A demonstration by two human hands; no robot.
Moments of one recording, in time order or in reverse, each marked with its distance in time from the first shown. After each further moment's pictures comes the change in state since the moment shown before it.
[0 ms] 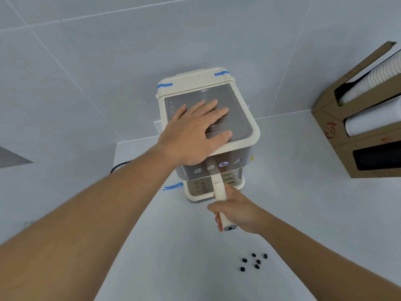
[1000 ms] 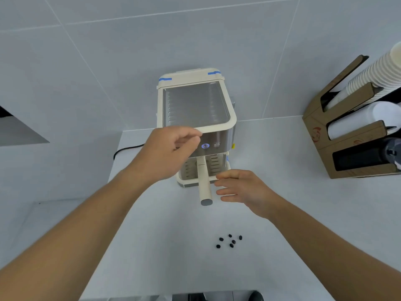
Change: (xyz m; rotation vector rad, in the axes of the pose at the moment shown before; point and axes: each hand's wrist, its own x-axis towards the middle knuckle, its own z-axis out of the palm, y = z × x) left_hand -0.101 0.062 -0.007 -0.523 0.250 -0.206; right_hand -0.074 0.003 -0.056 0.107 0.049 -0.128
